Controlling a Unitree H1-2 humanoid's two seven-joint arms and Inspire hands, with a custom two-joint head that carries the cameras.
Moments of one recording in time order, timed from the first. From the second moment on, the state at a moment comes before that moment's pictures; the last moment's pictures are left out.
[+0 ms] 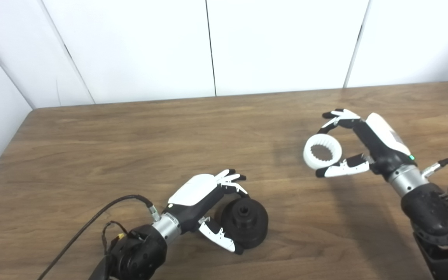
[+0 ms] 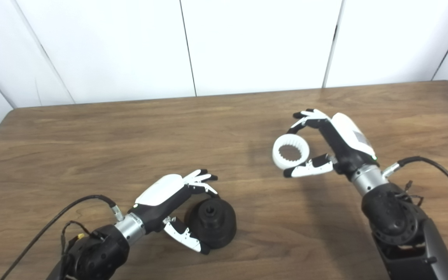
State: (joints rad) left arm -0.14 0.30 -0.40 -0.28 0.64 0.11 -0.44; right arm -0.19 -0.42 0.13 -0.36 -0.47 0.24 0.24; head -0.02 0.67
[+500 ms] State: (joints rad) left arm -0.14 0.29 -0.41 -0.28 0.64 0.11 -0.44; right arm -0.14 -0.40 0.17 -0.44 -0.47 0.24 0.32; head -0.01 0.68
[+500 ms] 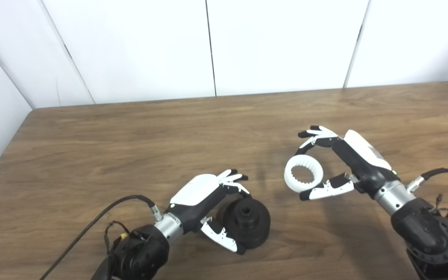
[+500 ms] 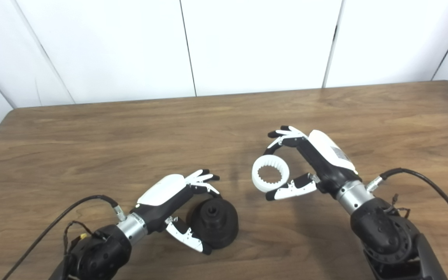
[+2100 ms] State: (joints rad) left arm -0.14 0.27 -0.41 -0.29 0.67 0.14 -0.46; right arm -0.15 -0.31 0.31 -0.54 -0.52 0.26 0.48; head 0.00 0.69
